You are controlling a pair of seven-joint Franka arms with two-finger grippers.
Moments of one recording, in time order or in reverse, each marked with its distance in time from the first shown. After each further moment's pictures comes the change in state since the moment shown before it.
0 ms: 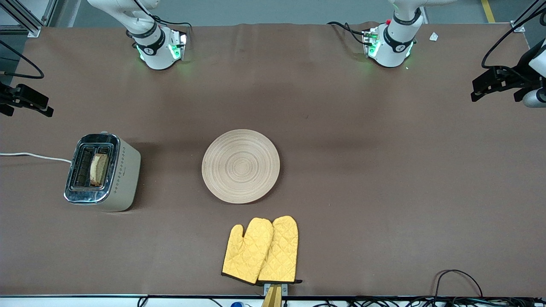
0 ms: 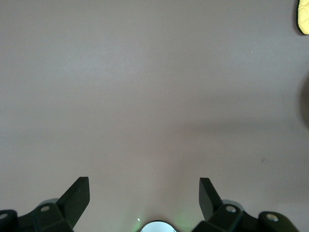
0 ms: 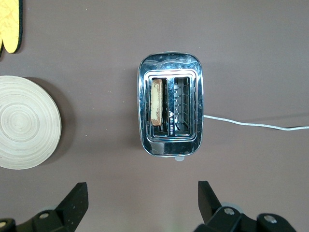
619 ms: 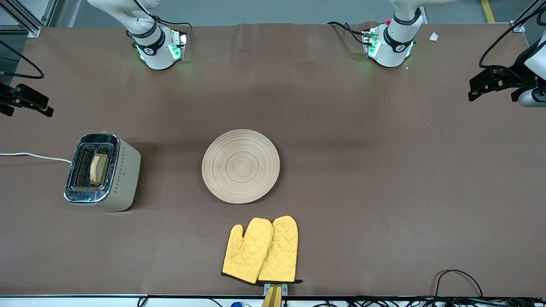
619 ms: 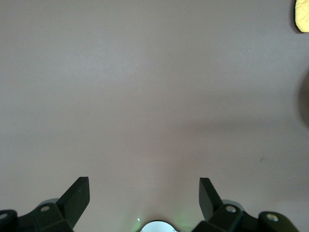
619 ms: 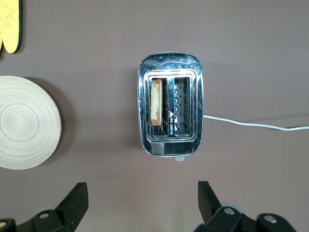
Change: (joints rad) left arm -0.001 0.000 -0.010 0.000 0.000 -0.001 0.000; right arm 0.000 0.000 0.000 0.000 0.000 0.001 0.000
